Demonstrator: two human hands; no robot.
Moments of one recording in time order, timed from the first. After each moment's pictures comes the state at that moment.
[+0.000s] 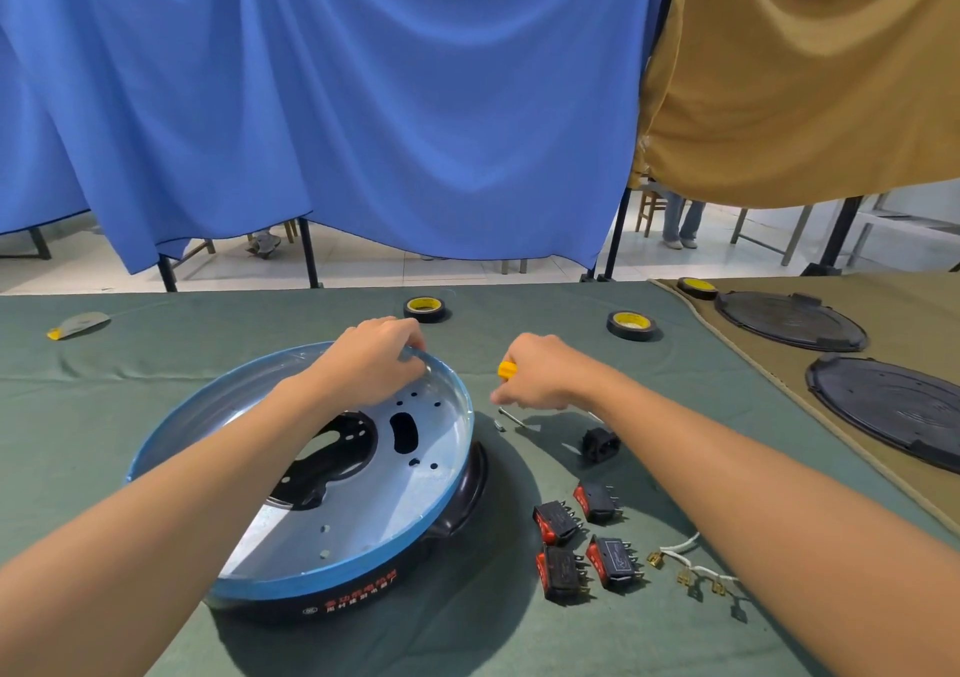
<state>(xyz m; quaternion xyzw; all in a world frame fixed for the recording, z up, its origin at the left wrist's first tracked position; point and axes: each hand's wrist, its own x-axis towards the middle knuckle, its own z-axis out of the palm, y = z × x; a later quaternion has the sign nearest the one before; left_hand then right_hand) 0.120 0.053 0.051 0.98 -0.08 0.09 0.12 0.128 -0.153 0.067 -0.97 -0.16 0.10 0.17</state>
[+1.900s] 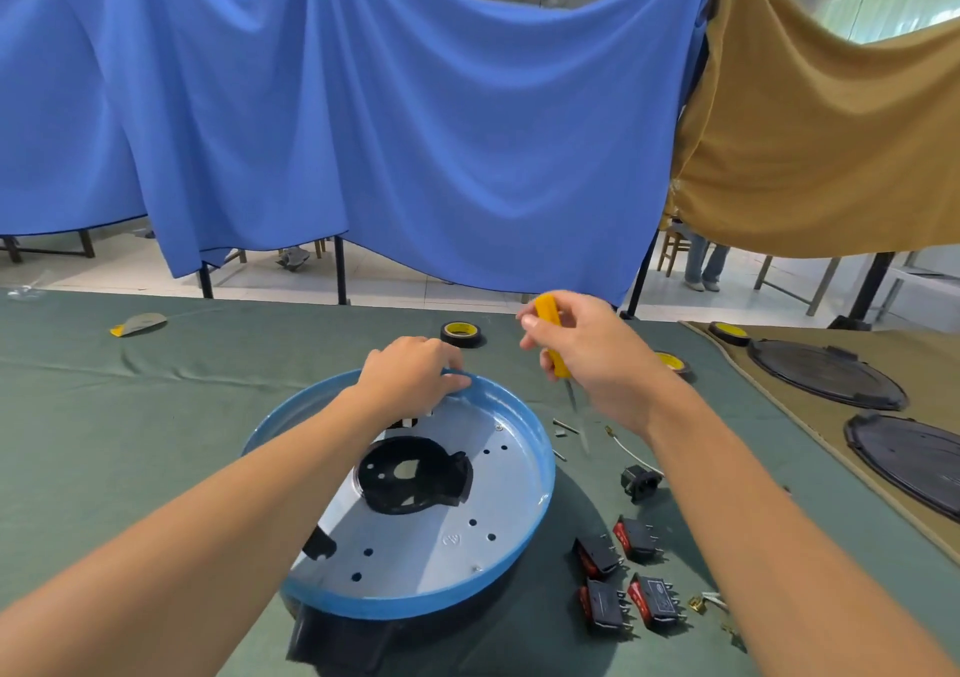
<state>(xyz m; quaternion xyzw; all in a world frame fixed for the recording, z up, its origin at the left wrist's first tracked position) 0.117 0.062 0.054 0.99 -0.05 0.12 0.09 0.088 -0.138 0.113 -0.81 -0.21 -0.02 0.54</state>
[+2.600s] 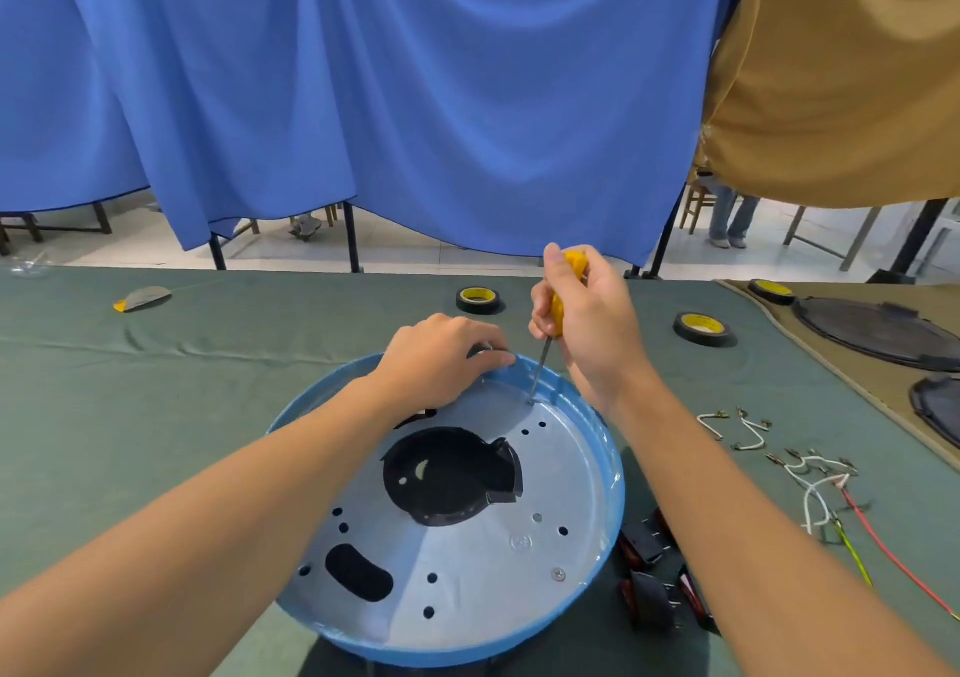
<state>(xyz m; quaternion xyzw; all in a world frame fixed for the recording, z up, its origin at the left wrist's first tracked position) 0.125 0.060 0.036 0.97 -0.14 0.16 0.14 0.115 -0.102 0.076 -0.66 -0.21 -0.11 0.71</state>
